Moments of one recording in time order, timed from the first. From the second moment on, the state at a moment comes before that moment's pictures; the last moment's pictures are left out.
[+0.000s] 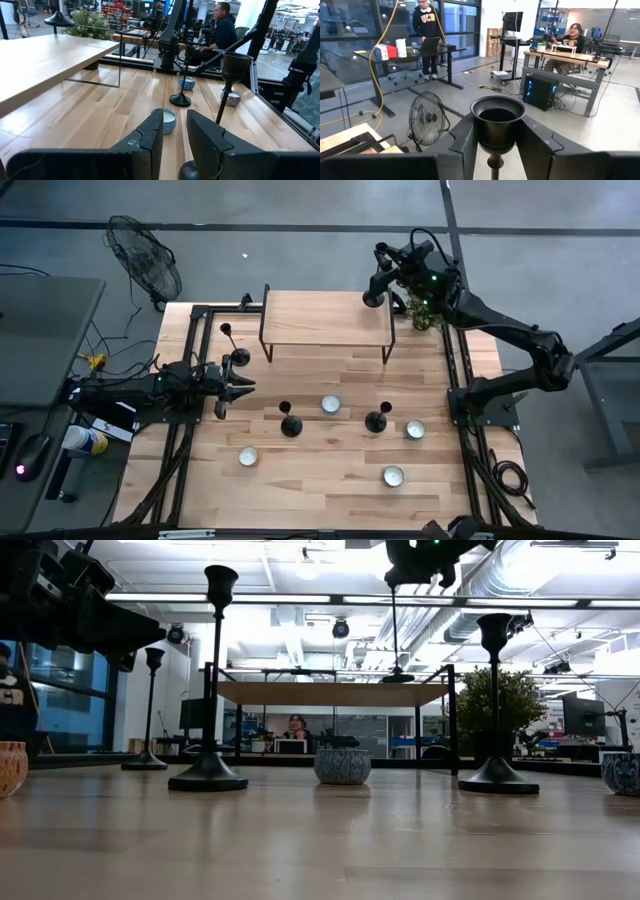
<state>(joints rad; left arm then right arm) 0.05 0.05 0.01 0.02 0.01 -0.14 -0.61 1.29 1.20 0.08 0.31 -0.02</state>
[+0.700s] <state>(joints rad) 0.05 0.05 0.01 0.02 0.02 -0.14 -0.67 1.33 1.20 0.07 0.28 0.00</state>
